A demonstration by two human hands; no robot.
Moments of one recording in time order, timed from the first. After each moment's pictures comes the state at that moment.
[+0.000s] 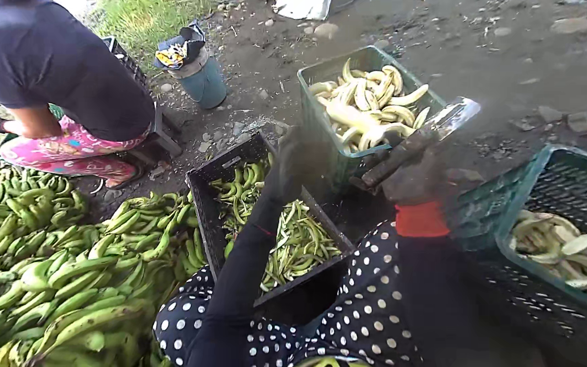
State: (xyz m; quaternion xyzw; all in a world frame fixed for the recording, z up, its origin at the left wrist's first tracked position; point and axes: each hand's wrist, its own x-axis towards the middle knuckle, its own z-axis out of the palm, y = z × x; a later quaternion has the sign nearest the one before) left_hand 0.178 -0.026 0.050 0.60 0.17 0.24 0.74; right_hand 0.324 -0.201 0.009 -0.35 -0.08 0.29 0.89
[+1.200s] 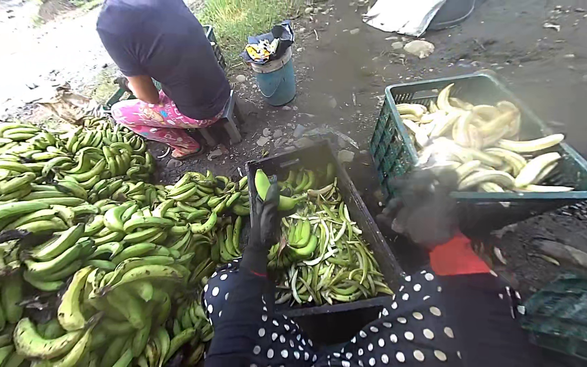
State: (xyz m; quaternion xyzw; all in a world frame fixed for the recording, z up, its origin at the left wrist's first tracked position) left_hand -0.013 0.039 -0.015 0.48 0.34 0.46 0.67; right_hand 0.262 -0.113 -0.004 -0.58 -0.19 0.43 0.67
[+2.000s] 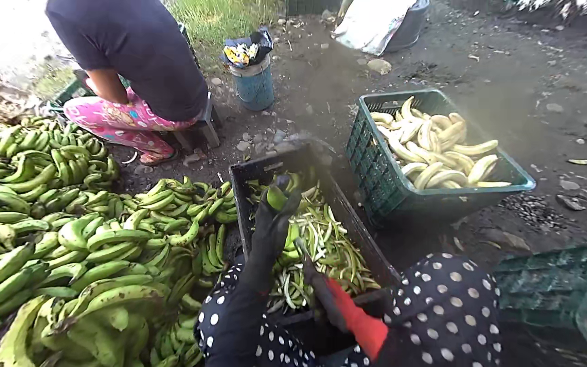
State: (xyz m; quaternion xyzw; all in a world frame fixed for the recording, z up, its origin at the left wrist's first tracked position) left_hand -0.012 0.018 0.023 0.62 0.32 0.44 0.57; right_hand 0.070 -0.154 -0.076 -0.66 -0.25 0.63 0.34
